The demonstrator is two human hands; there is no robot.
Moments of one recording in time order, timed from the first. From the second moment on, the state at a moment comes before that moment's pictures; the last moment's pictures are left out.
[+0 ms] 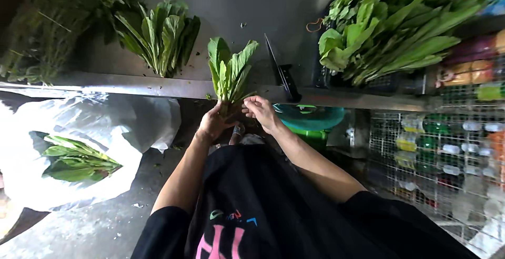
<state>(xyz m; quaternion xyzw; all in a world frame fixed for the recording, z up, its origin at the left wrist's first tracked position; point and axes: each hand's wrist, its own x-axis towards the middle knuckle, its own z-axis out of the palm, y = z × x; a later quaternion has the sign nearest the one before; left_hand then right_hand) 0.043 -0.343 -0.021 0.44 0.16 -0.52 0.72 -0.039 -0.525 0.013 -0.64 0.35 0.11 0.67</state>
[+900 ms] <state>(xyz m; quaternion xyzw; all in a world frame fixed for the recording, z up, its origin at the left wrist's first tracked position) 0.039 0.027 0.113 0.86 0.07 0.06 0.50 -0.020 -0.603 0.025 -0.90 0.38 0.07 0.20</state>
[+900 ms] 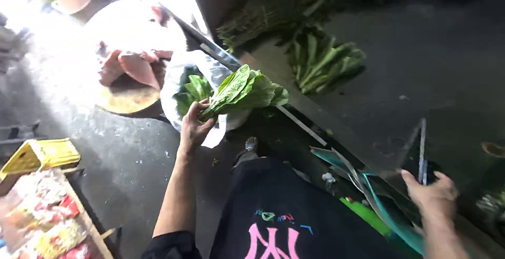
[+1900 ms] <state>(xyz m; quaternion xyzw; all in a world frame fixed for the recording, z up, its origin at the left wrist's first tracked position) -0.031 0.052 0.016 0.86 0.44 0.01 0.25 -0.034 -0.597 0.017 -0.91 0.39 0.03 0.16</state>
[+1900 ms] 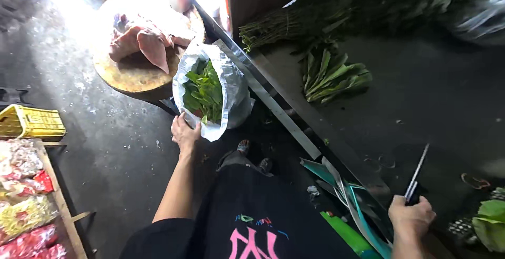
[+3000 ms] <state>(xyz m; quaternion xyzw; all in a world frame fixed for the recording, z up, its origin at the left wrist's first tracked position) -0.006 0.213 -0.006 0.76 0.27 -0.24 0.54 -0.005 0.020 -0.053 -0.82 0.14 0.42 0.37</state>
